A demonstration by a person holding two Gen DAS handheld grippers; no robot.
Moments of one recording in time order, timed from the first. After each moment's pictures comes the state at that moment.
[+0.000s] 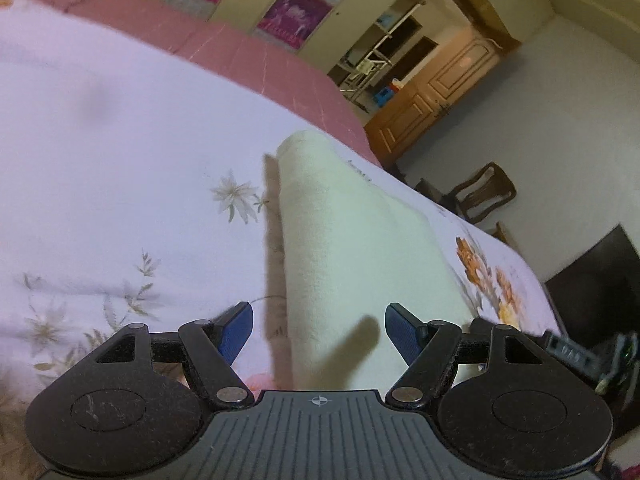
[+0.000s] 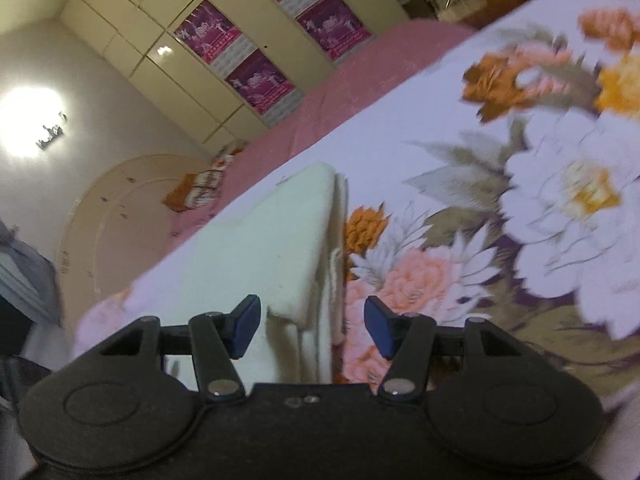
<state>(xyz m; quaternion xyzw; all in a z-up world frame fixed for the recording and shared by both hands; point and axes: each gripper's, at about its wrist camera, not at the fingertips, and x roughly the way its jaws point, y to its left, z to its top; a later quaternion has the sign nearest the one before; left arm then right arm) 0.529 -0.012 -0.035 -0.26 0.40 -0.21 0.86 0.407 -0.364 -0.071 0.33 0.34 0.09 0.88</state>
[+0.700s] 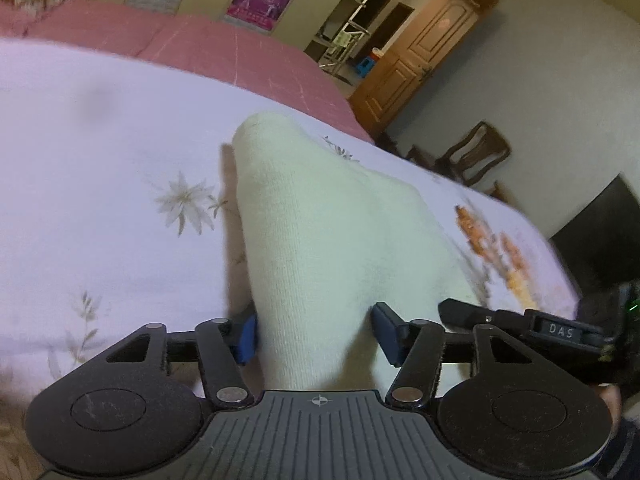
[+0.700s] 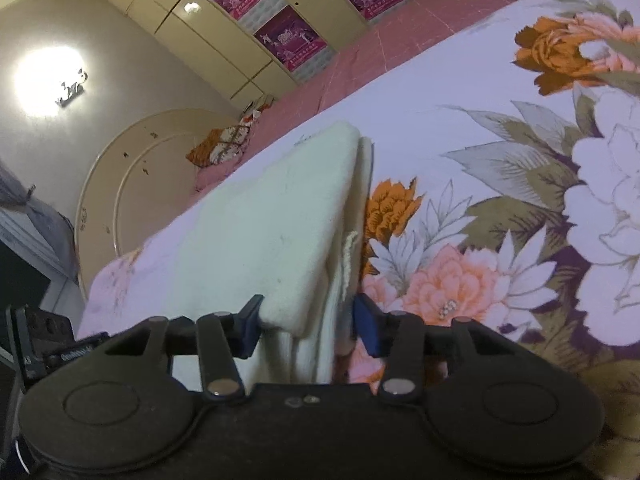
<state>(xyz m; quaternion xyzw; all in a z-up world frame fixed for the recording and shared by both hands) 0.554 -0.052 -0.029 -0.16 0.41 -0.24 0.86 0.438 -0.352 -0.076 0.29 0.38 0.14 0.87</state>
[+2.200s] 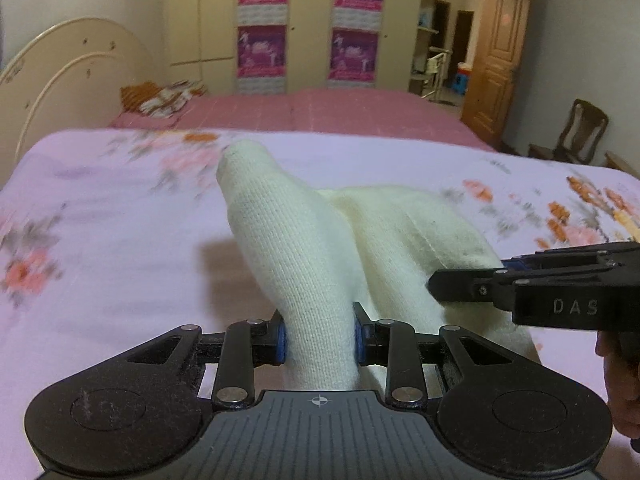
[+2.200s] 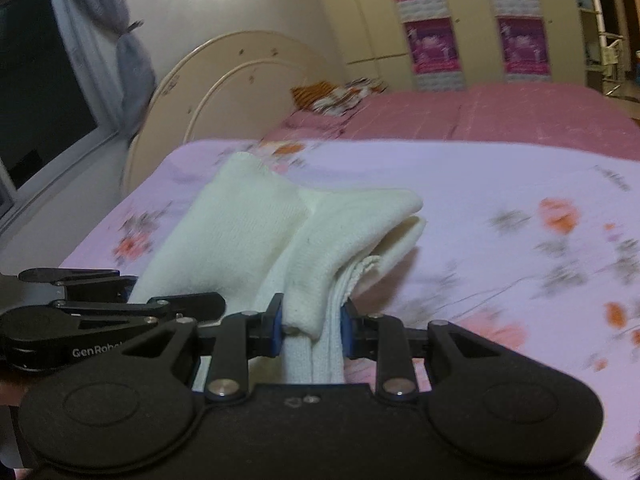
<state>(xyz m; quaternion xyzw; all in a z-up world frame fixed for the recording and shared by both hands) 0.377 0.180 0.045 0.00 0.36 -0.06 0.93 0.376 -0.032 -0.013 0.06 0.36 0.25 0.90</state>
